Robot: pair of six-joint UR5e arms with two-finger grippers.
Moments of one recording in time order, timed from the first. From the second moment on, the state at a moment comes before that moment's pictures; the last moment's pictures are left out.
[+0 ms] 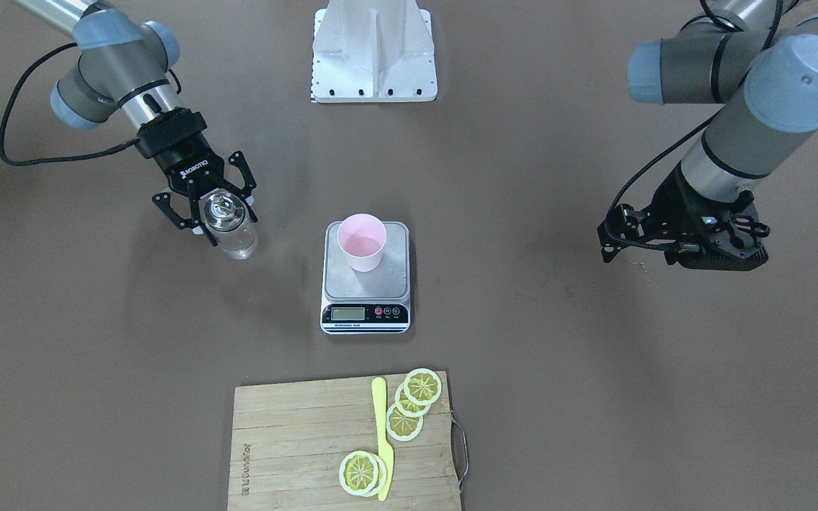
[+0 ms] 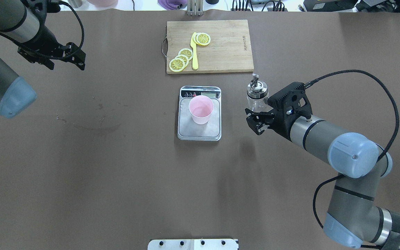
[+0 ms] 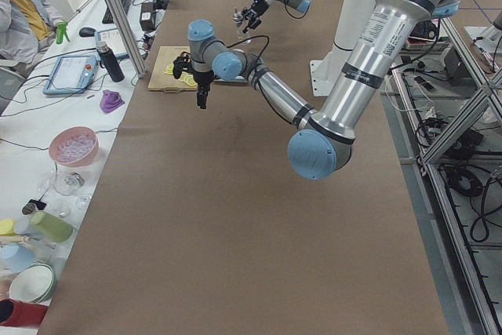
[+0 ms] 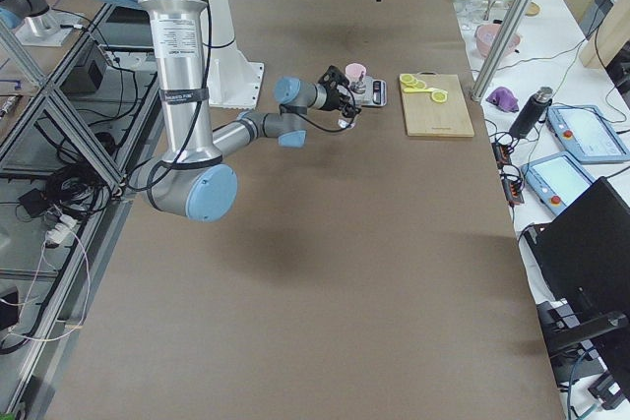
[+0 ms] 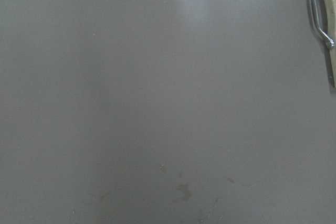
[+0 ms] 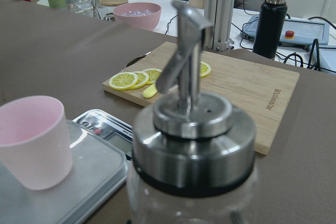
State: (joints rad) left arm -1.02 -2.03 -1.75 -1.58 -2.18 -0.77; right arm 0.47 -1.45 1.66 -0.28 1.29 0.63
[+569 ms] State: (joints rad) left arm -1.02 -2.03 -1.78 -1.58 -2.18 -0.79; right arm 0.62 -1.51 1.54 -0.05 1.45 0.58
